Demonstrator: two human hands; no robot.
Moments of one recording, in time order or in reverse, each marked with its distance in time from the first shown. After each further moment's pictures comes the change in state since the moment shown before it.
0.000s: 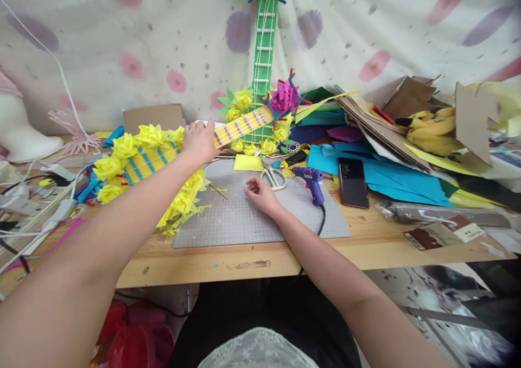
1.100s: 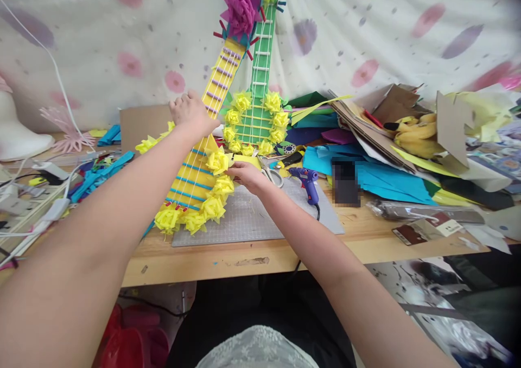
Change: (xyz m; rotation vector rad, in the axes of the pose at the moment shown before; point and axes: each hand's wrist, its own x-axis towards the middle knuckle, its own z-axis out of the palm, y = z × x) left_hand 0.033 -0.003 -0.034 -0.336 0.191 -0.165; right_hand 0.031 -0.085 0.009 0.561 -0.225 0.303
